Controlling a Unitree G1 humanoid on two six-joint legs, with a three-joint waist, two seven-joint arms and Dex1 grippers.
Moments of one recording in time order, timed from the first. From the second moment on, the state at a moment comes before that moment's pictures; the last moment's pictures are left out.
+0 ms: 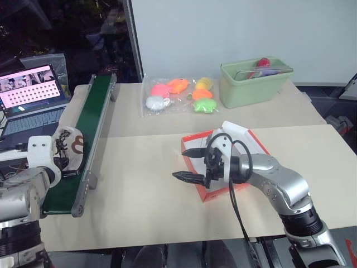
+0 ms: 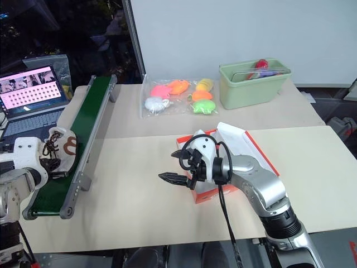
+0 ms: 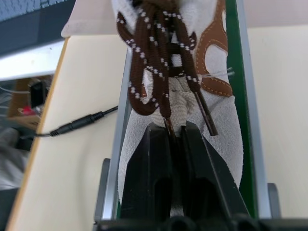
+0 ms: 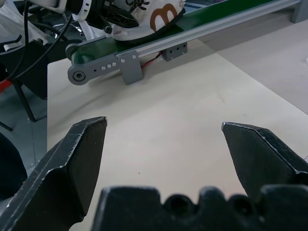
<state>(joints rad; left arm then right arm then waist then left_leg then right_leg) -0.21 0.70 0.41 -0.13 -0.27 1.03 -0.27 -0.45 -0.50 0.21 -0.40 0.53 0.78 0.78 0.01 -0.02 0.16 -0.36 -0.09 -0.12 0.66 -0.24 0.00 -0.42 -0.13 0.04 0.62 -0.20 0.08</state>
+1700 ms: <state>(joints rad) -0.34 0.28 0.14 -0.45 -0.47 0.79 -0.30 -0.81 0.05 -0.21 0.08 0.69 1.05 0.20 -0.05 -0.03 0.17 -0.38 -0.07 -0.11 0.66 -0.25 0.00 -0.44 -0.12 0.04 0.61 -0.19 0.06</state>
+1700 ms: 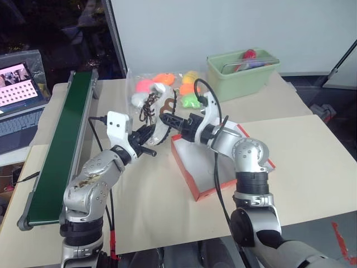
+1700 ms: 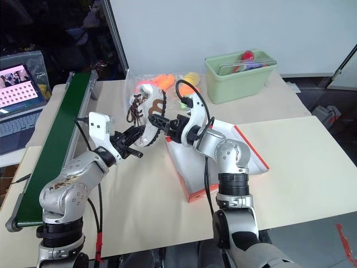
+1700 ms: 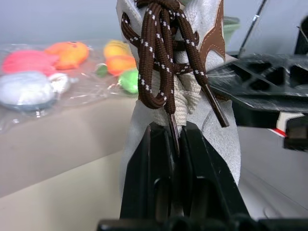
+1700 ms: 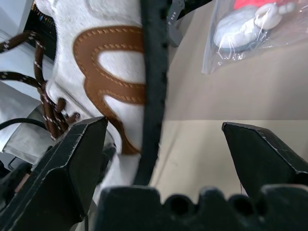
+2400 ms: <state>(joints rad) -0.35 0.30 0.12 -0.43 -0.47 0.77 -0.30 -0.82 0.09 -0.23 0.10 0.73 1.04 0.20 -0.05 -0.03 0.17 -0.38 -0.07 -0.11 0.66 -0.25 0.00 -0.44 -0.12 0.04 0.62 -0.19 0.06</state>
